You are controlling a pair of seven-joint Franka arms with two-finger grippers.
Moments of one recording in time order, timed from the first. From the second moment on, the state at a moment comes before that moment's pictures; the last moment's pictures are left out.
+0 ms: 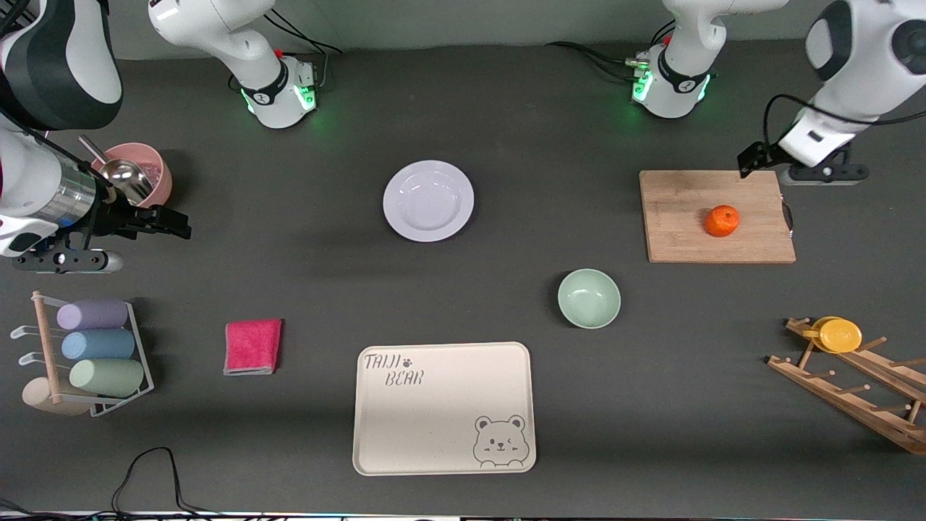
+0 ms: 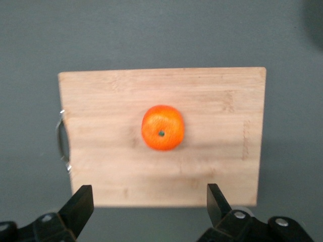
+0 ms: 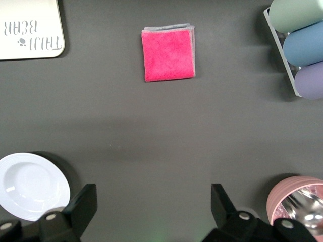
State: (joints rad) left arm -0.03 -0.39 0.19 -2.73 0.13 2.34 0.08; right arm 0.49 0.05 -0.46 -1.72 0.04 1.65 0.06
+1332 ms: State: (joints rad) left arm -0.03 -0.04 0.18 -2.82 0.13 2.85 0.08; right arm 0.49 0.04 -0.46 -1.72 0.04 1.65 0.09
